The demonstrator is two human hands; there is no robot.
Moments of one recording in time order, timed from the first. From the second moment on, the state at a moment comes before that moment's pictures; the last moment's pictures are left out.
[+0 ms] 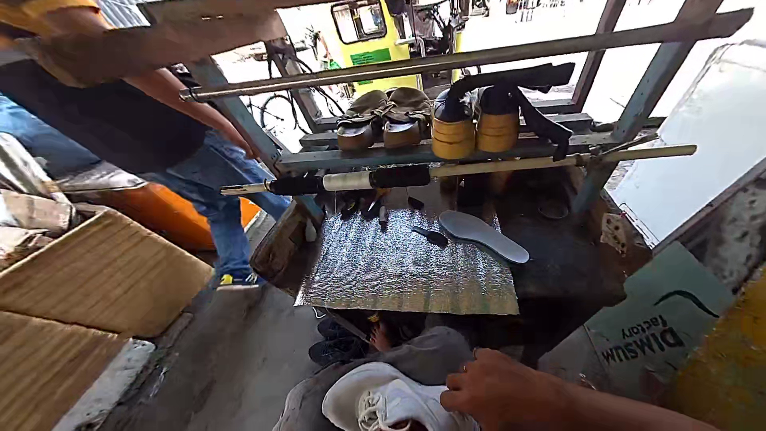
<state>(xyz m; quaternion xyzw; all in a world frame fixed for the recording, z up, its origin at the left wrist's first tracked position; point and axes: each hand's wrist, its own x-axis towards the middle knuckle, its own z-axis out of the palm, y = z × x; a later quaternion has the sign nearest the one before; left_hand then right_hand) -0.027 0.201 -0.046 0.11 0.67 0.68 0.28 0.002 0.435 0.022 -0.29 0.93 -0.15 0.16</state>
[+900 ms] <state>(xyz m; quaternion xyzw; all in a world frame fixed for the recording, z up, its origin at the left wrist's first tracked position) -0.040 0.185 -0.053 0.18 0.73 0.59 0.29 -0.042 0.435 0.023 -0.27 0.95 -0.08 0.15</state>
